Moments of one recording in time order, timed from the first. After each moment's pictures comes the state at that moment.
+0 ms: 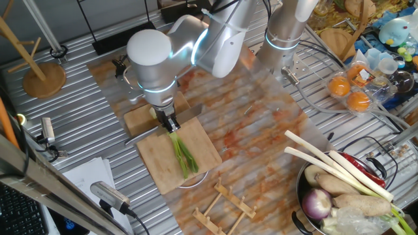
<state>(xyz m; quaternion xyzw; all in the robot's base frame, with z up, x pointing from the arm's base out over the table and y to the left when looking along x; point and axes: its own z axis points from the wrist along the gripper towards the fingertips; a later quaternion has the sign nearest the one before) 0.515 0.096 0.056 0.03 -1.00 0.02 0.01</state>
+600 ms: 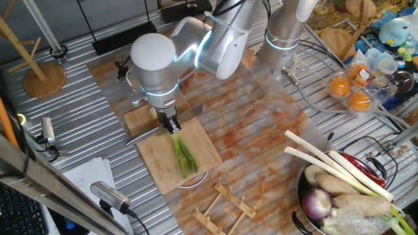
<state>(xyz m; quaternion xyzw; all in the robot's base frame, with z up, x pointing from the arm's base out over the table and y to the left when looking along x) 0.514 0.098 0.055 0.03 -1.00 0.03 0.01</state>
